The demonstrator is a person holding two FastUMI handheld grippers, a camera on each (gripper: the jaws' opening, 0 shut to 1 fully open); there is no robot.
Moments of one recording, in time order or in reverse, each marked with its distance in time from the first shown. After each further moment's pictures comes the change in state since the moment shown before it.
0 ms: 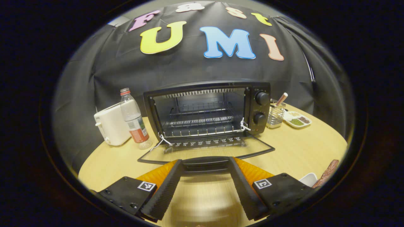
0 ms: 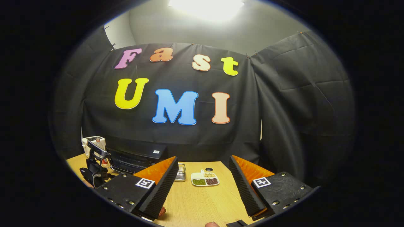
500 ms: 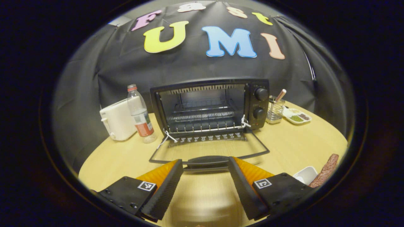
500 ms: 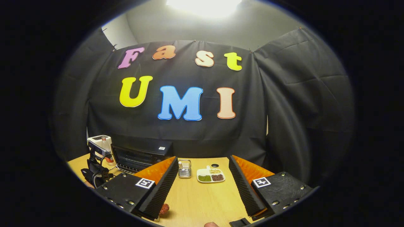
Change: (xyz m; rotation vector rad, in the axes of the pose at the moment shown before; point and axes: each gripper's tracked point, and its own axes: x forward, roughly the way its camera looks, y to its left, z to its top) left arm -0.036 0.006 0.016 -0.024 -0.044 0.033; right arm 0.001 0.012 -0.014 0.037 0.045 0.083
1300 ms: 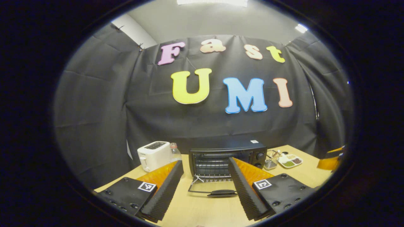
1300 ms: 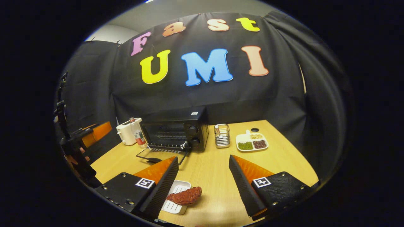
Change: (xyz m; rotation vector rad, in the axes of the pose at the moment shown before) left arm -0.171 0.067 0.150 -0.091 -0.359 0.132; right arm 0.020 0.075 -0.120 0.153 0.337 0.325
